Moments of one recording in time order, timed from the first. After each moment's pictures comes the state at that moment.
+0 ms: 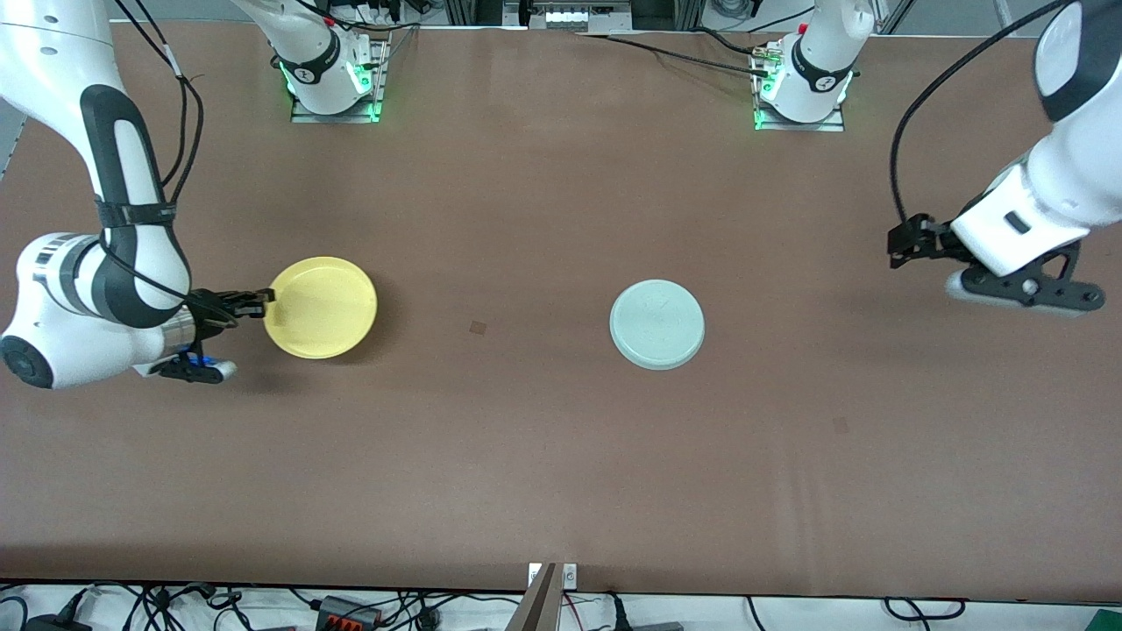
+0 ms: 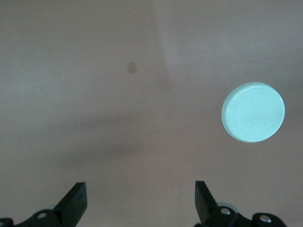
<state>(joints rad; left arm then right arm) -0.04 0.11 -0.07 -1.53 0.05 1.59 0.03 -0.01 0.61 -0.02 -1.51 0.28 1.54 0.00</state>
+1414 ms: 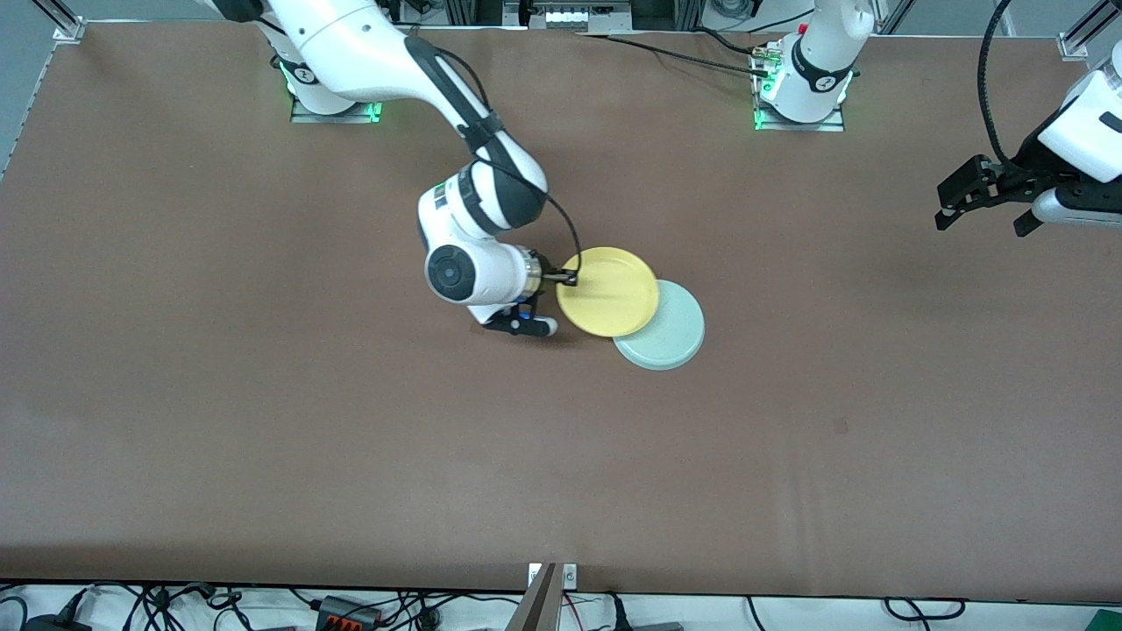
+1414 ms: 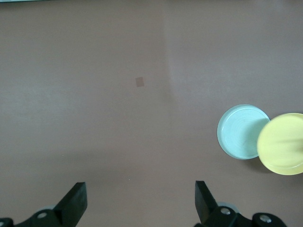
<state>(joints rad) -0.04 -0.09 0.01 -1.74 -0.02 1.75 0.03 0.71 0.78 -0.01 -1.42 0.66 2.10 0.53</state>
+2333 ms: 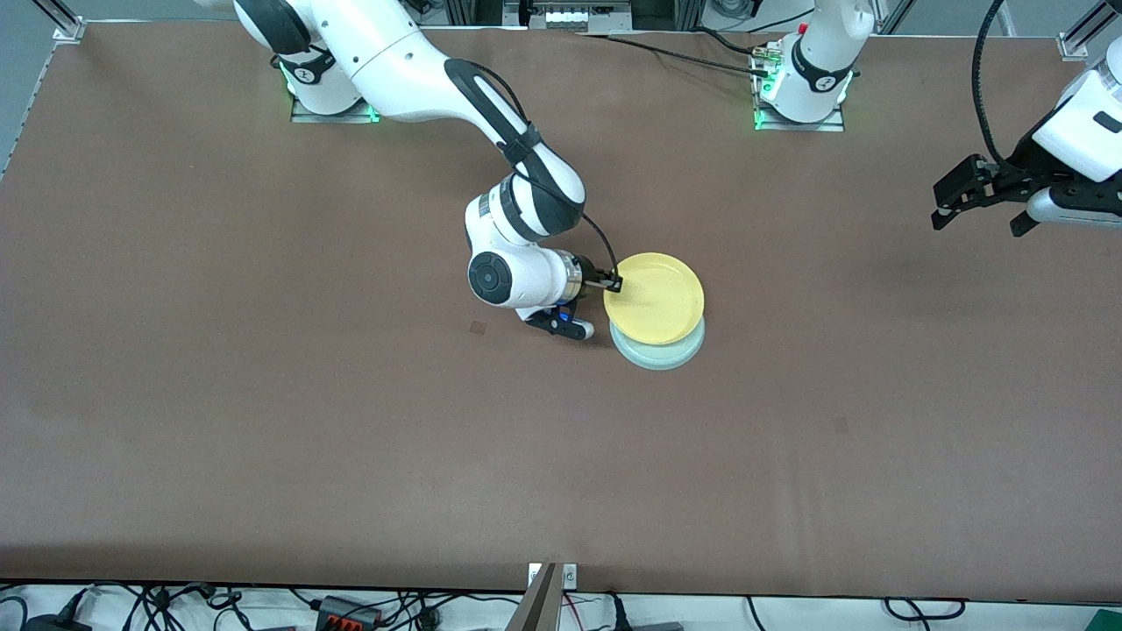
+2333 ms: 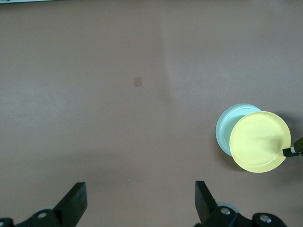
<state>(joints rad) -0.04 -0.09 0.00 -1.74 -0.02 1.75 0.03 0.76 0.92 -0.01 -1.29 0.80 2.17 0.59</state>
